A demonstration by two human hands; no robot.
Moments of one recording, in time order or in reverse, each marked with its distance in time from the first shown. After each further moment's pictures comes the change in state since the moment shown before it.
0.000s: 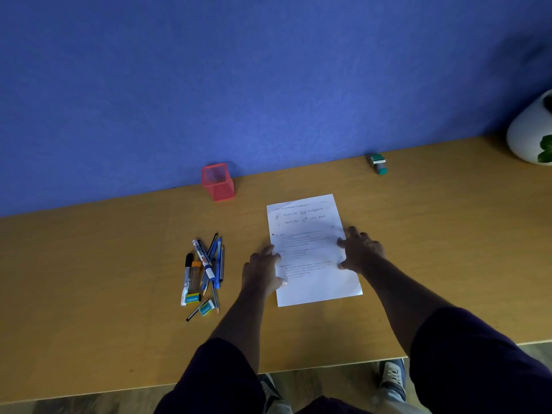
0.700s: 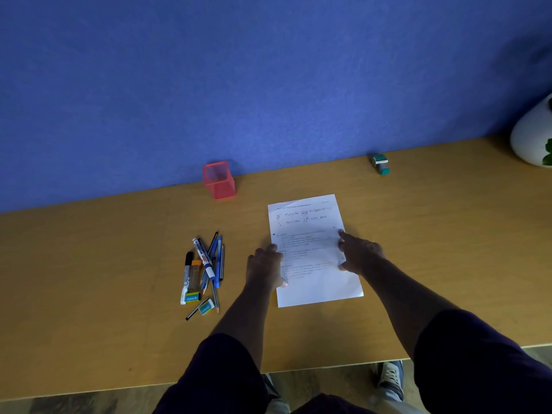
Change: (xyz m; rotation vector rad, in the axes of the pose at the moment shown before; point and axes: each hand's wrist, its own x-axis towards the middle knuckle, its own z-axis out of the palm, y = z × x) left_hand 0.012 0.008 -0.002 0.198 -0.036 0.029; right_hand 0.014 0.002 0.010 0.033 -0.058 -0.066
